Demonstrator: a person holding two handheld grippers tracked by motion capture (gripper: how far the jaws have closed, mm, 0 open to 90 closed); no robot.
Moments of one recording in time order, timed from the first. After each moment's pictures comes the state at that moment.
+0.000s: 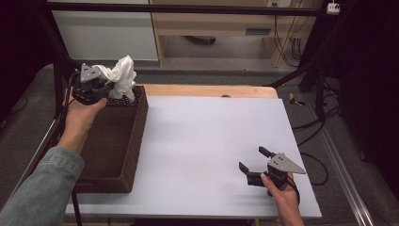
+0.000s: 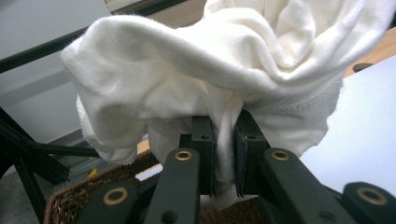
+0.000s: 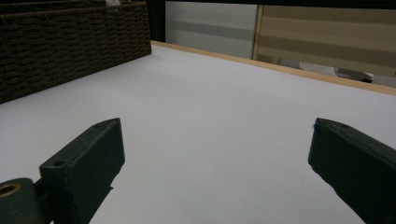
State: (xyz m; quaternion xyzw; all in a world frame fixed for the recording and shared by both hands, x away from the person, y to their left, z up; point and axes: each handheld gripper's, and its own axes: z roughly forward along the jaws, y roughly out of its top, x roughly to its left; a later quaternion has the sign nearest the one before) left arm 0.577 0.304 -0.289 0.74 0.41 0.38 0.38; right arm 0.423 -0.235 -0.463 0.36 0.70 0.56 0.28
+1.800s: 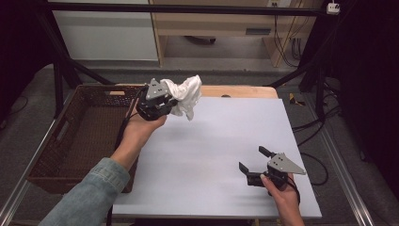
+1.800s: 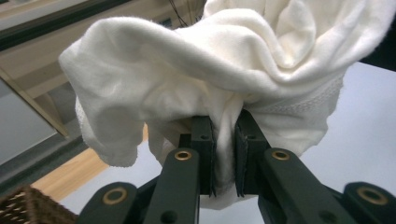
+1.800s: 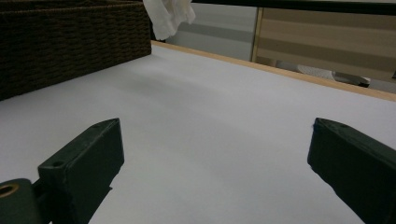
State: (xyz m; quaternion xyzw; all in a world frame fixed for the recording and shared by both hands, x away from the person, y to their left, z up) left arm 0.544 0.140 -0.311 0.79 0.30 0.28 0.45; right arm 0.422 -0.234 -0.460 0.35 0.70 0.55 0.28
